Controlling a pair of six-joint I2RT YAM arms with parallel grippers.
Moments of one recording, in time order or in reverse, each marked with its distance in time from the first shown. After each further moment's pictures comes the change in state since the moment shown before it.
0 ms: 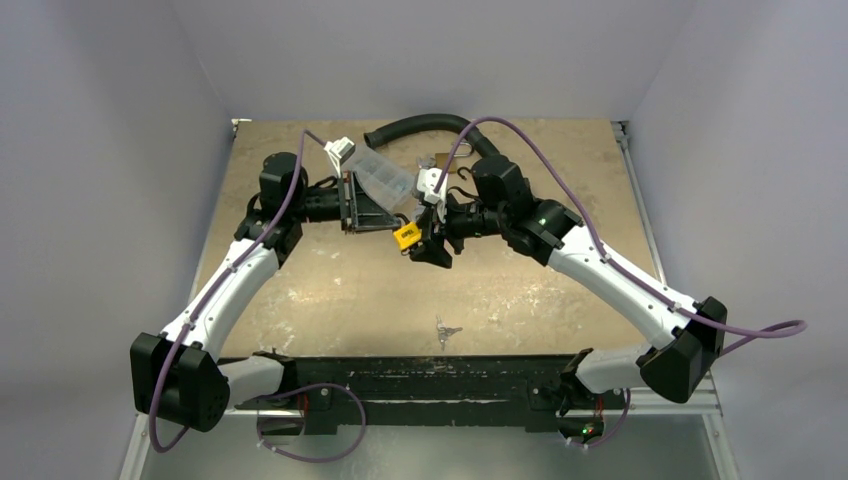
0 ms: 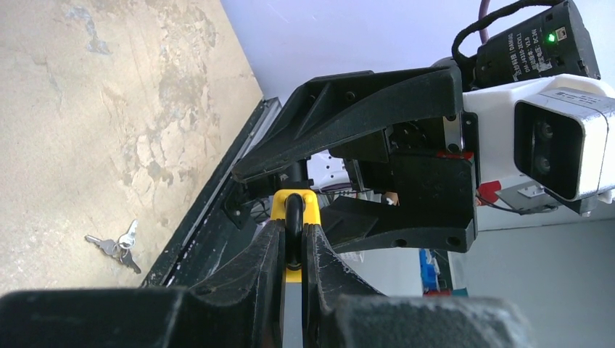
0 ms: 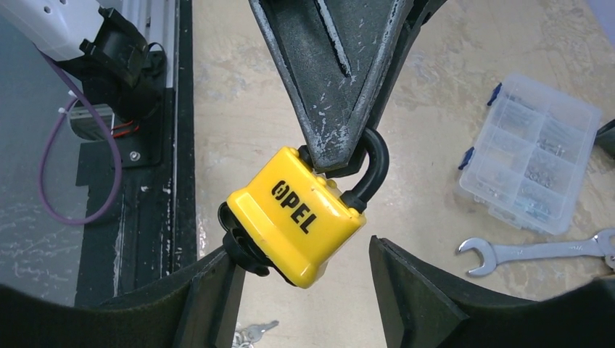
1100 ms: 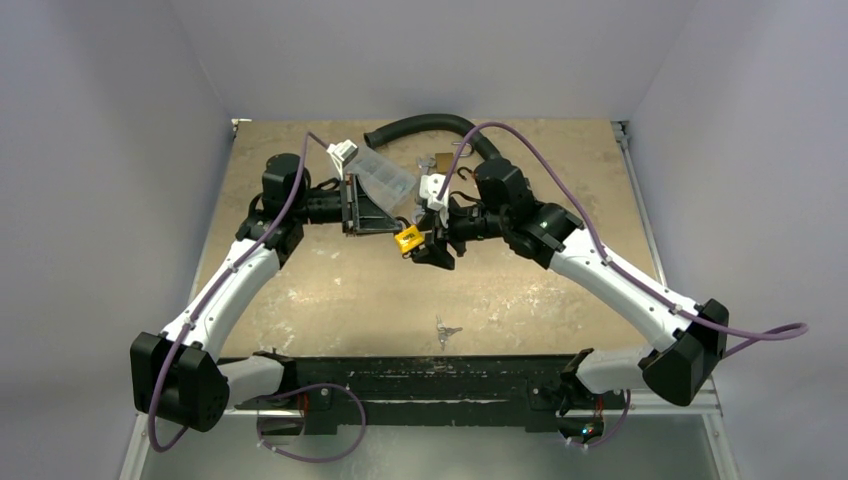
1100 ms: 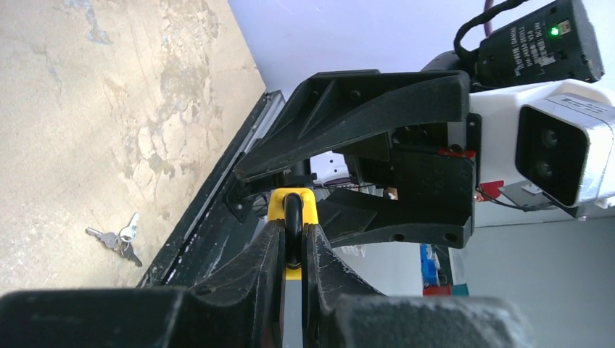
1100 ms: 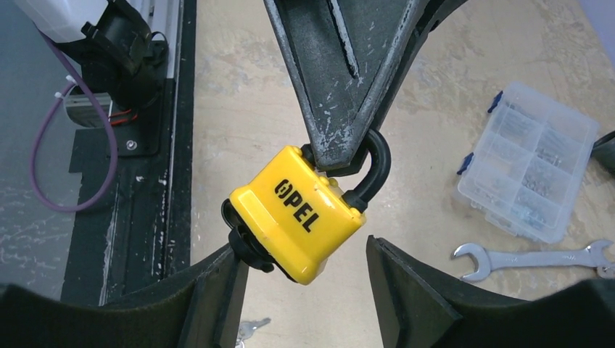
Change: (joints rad) left arm -0.010 0.000 0.000 -0.047 0.000 0.035; right arm -0.013 -0.018 -0.031 0.007 -0.023 -0.063
